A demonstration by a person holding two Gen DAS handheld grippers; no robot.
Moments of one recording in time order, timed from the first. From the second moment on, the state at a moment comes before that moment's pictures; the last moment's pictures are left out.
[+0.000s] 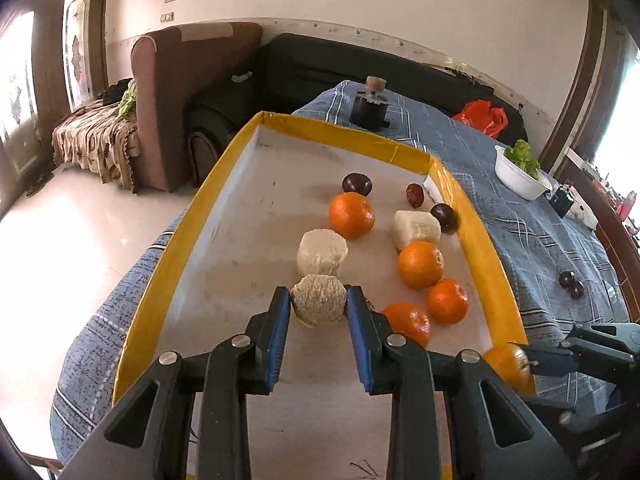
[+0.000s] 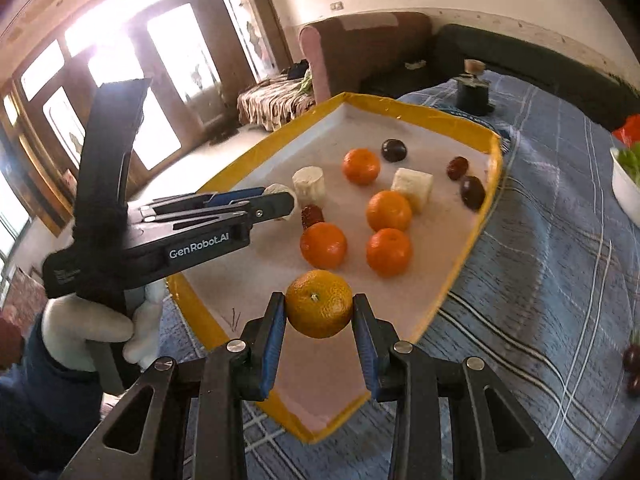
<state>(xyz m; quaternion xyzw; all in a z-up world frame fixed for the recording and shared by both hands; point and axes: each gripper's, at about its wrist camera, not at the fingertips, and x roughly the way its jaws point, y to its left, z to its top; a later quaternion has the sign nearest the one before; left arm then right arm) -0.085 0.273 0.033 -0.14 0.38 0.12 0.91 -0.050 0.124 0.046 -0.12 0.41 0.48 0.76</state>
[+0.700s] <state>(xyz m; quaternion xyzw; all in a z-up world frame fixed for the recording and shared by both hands) -0.083 0.265 0.035 -0.12 0.38 0.11 0.91 -0.051 0.139 0.038 -0.16 0.40 0.47 0.77</state>
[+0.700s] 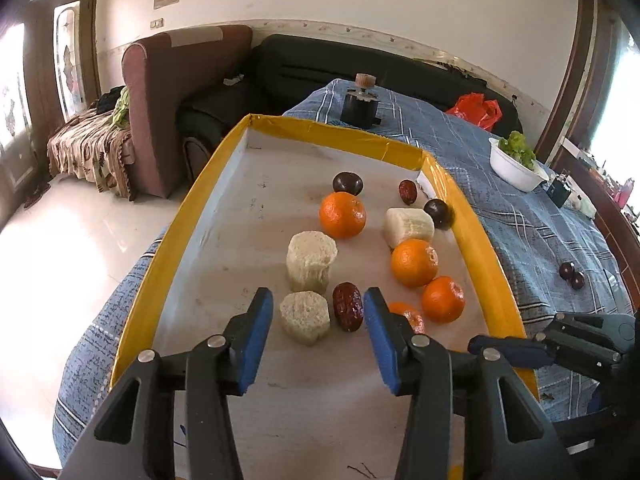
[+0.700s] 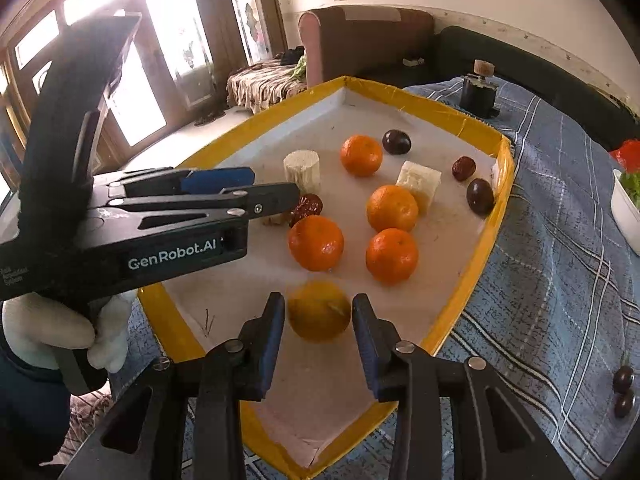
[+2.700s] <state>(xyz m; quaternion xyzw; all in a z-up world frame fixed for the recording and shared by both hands) 0.013 0.037 0.101 -0.03 0.43 0.07 0.90 0.073 -0.205 0.084 0.18 0.38 0.25 0.87</state>
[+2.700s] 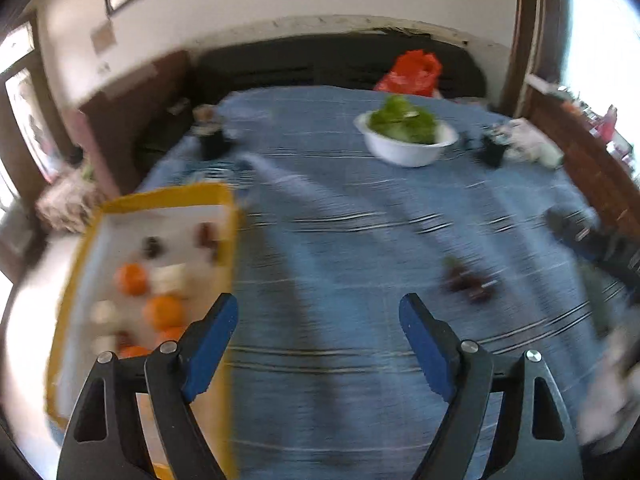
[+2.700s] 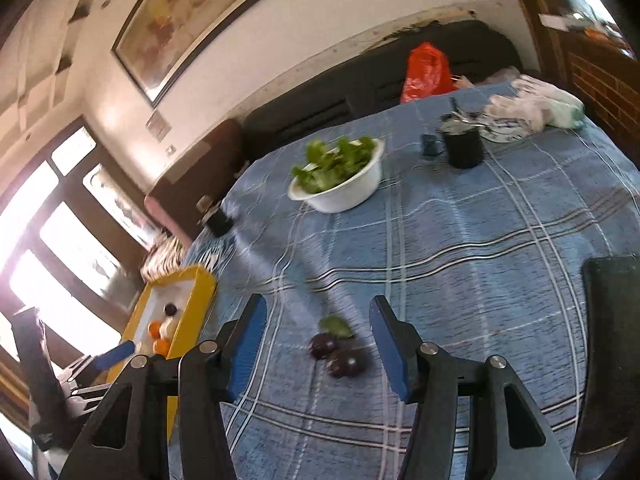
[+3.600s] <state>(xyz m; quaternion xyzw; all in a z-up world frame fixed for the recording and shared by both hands) -0.035 0.018 0.329 -0.07 0.30 0.12 0.94 0.061 -0.219 0.112 0.17 0.31 0.25 0.90</state>
